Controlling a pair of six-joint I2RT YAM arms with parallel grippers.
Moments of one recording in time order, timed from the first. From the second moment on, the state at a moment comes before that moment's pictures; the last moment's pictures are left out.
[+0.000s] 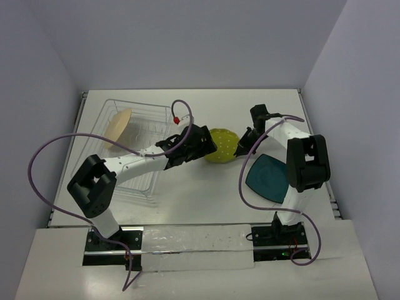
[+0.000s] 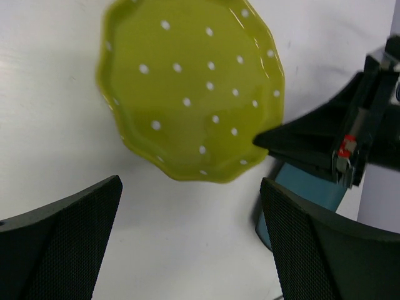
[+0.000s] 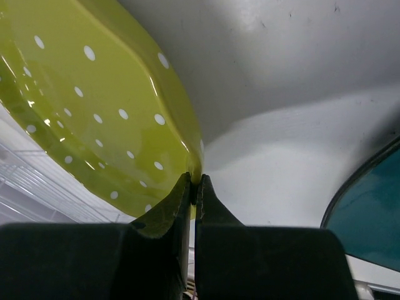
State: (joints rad) left arm -0.88 1.69 1.17 -0.18 -0.28 -1.02; right arm 0.15 1.81 1.23 -0.74 -0.30 0.83
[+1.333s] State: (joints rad) left arm -0.90 1.77 0.93 0.10 -0.22 -1.63; right arm 0.18 1.62 0.96 -0.64 -0.38 0.97
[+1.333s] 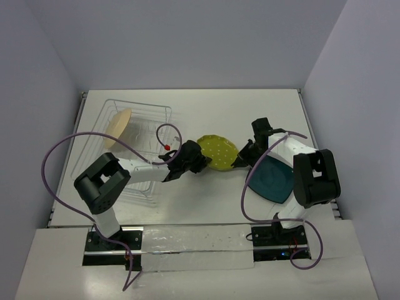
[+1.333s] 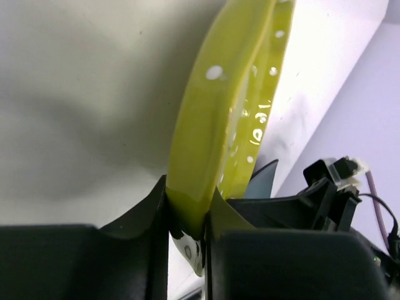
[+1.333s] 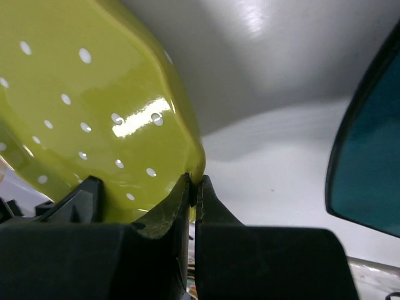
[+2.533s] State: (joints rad) left arm -0.97 1.42 1.21 0.04 -0.48 -0.32; right arm 0.19 1.00 1.03 -0.67 -0.10 0.68
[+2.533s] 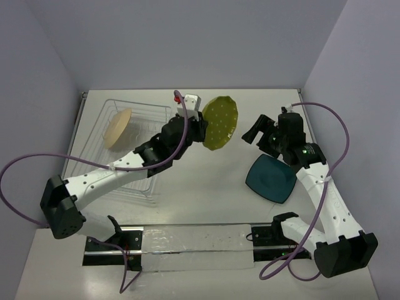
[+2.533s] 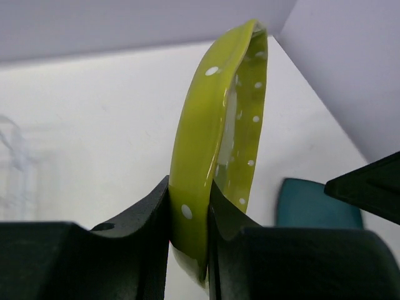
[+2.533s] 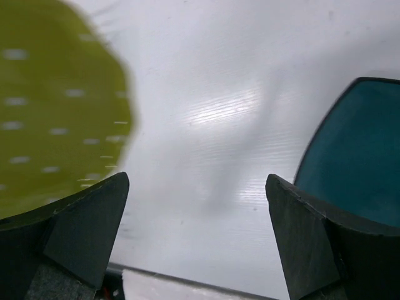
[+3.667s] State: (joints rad) left arm -0.62 1.20 1.03 0.11 -0.66 0.68; right arm -0.01 1.06 0.95 -0.67 0.01 0.57
